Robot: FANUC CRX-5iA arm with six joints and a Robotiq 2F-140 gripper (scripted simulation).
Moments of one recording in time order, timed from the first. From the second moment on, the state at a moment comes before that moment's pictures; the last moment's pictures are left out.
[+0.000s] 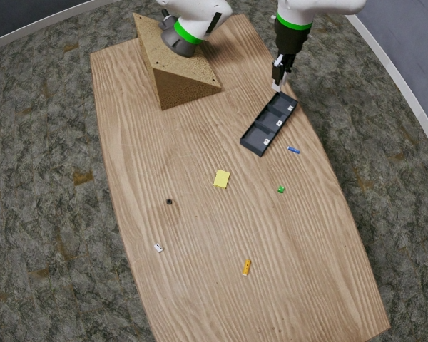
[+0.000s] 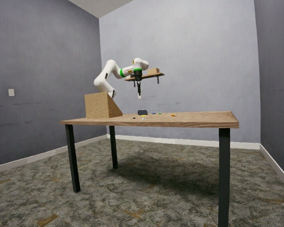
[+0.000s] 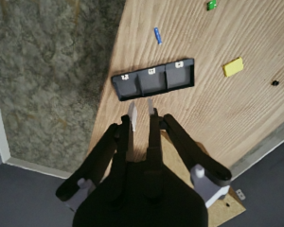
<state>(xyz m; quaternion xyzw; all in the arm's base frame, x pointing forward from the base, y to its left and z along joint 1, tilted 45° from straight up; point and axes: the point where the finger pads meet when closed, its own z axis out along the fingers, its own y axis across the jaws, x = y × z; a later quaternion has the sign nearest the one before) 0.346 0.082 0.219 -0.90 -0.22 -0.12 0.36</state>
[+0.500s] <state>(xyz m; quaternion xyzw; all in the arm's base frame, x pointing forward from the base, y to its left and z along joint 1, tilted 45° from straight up) 0.380 0.029 0.136 -0.90 -0.21 -0.11 0.36</state>
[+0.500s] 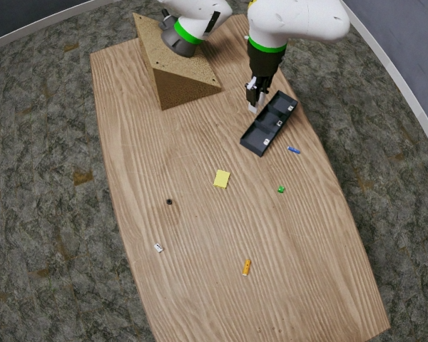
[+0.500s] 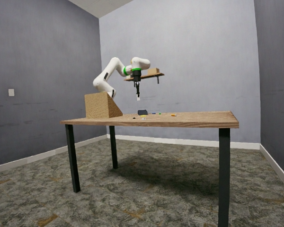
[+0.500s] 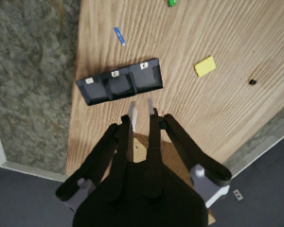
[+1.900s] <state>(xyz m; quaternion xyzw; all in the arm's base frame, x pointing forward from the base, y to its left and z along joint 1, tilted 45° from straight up) 0.483 -0.127 -0.112 -0.90 -0.21 -0.11 0.36</state>
